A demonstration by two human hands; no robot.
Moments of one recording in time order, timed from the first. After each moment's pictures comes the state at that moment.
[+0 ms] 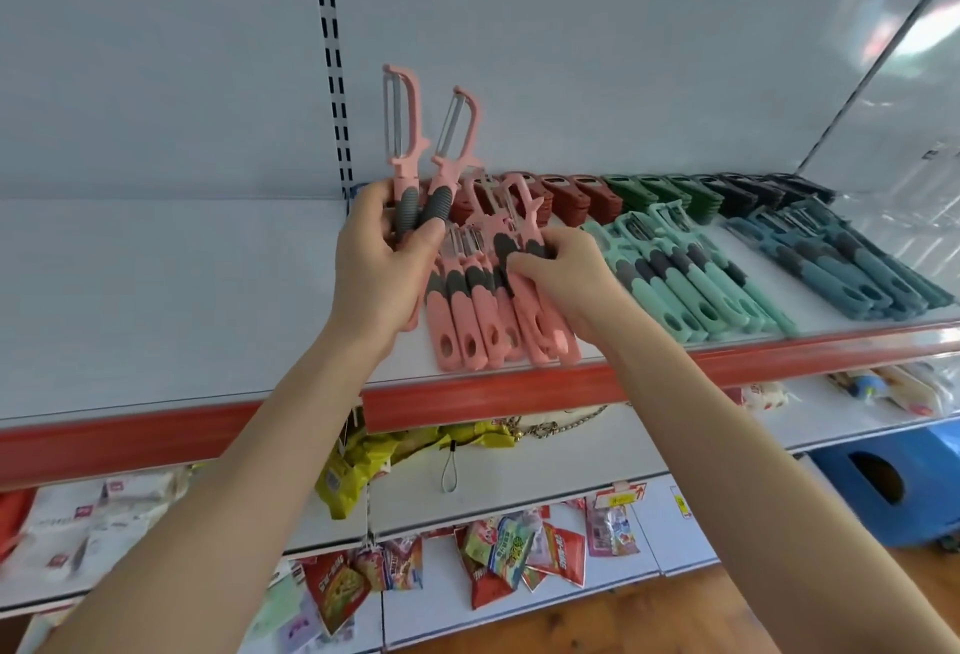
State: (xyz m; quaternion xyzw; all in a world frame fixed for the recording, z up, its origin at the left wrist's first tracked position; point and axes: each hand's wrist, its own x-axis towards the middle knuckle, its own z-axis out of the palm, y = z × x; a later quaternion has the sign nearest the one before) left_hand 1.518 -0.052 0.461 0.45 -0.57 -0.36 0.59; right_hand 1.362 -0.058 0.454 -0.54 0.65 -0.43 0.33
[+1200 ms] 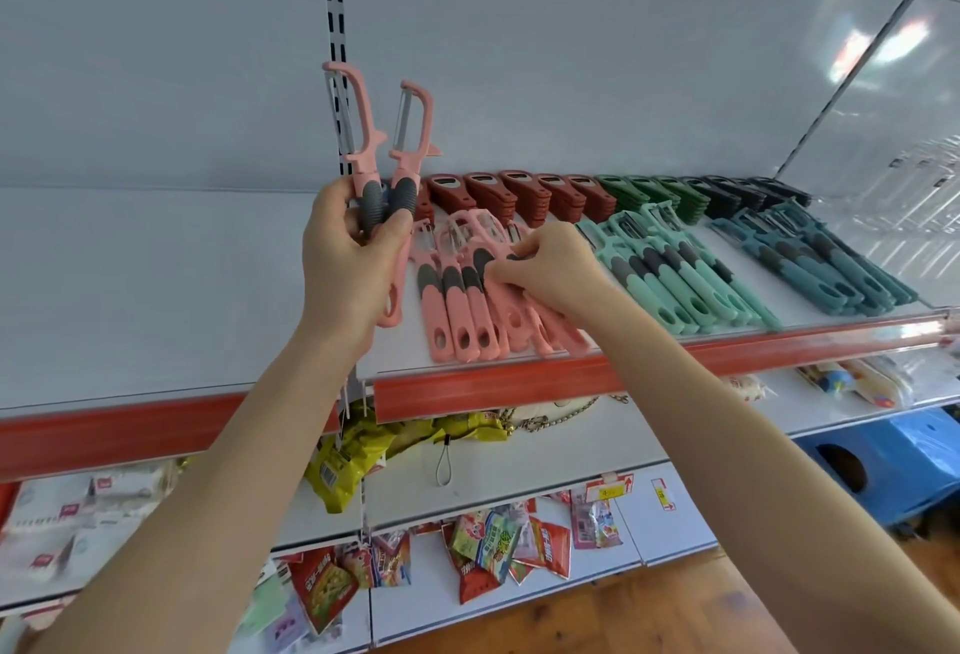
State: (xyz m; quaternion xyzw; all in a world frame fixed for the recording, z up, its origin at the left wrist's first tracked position) left_hand 1.543 -0.052 0.458 0.48 -0.51 -0.38 0.60; right_hand 1.376 -0.056 0.463 -0.62 0.71 -0.26 0.21
